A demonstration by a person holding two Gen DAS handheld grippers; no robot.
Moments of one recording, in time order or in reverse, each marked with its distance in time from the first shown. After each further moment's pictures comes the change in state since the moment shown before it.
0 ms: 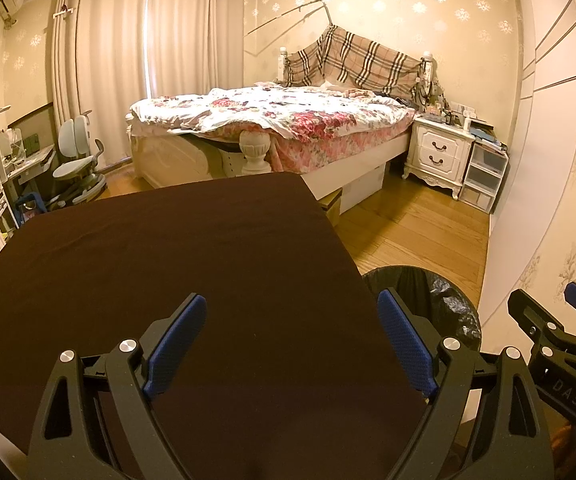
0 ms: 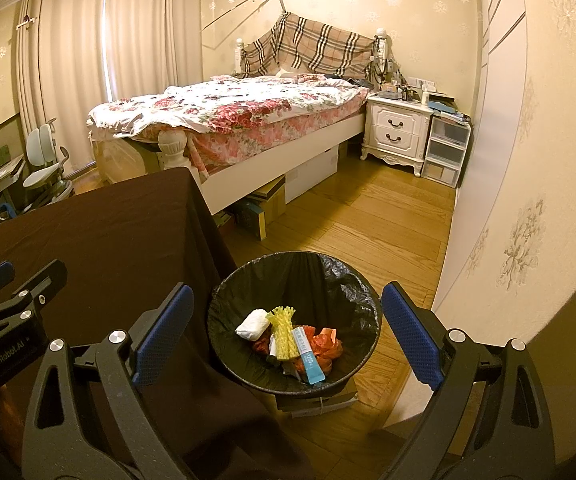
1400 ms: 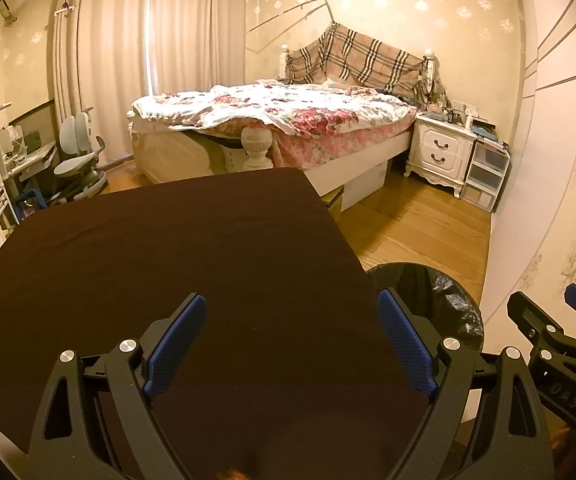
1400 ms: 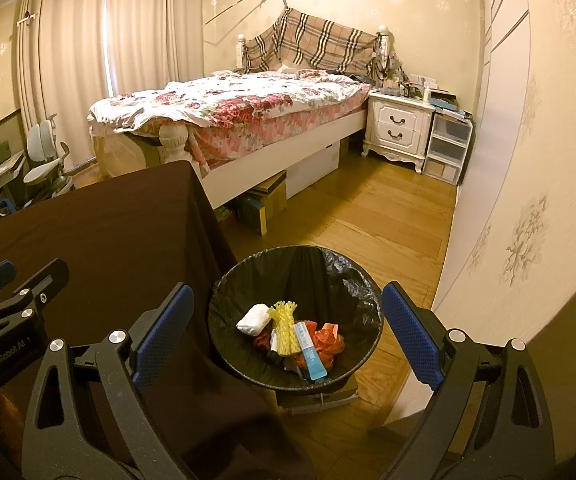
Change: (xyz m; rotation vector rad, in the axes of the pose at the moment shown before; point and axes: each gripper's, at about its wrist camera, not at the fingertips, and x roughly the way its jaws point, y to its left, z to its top) left arm -0.012 -0.004 -0.011 -0.003 -0.009 0.013; right arm -0.002 0.004 0.000 -0.007 0.003 -0.002
